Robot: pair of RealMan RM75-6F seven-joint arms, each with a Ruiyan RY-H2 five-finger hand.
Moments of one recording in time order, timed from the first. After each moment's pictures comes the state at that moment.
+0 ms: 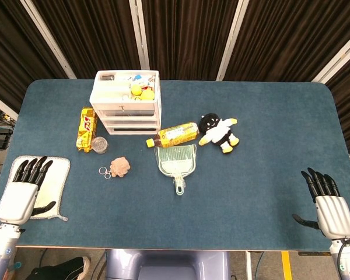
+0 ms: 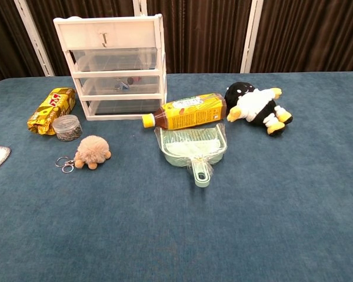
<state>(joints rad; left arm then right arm) -0.17 -1.19 -0.04 -1.69 1.52 1.41 0.28 0.08 -1.08 0.03 -1.69 -1.51 1.44 -0.04</state>
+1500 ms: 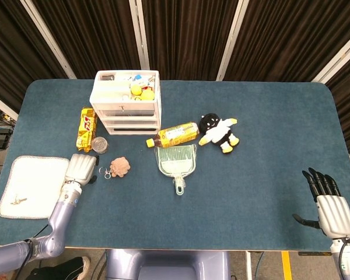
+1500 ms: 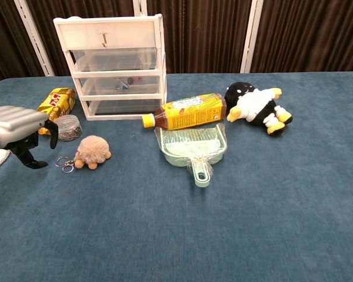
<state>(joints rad) -0.61 -1.58 -0.17 -1.42 0.88 1.03 0.78 0.08 -1.08 0.04 -1.70 -1.49 1.42 -0.01</state>
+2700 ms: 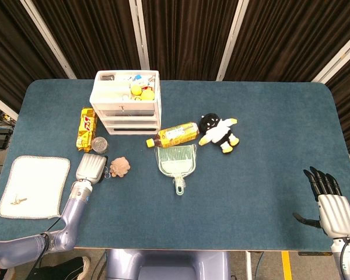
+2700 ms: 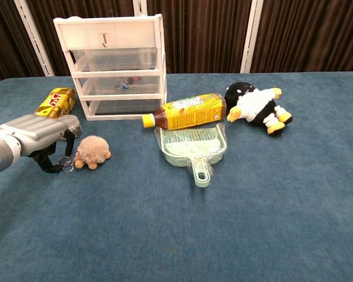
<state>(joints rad) -0.69 -1.68 -0.13 -1.29 0.81 1.00 0.81 0.08 -1.07 0.04 -1.70 -1.49 1.43 0.00</state>
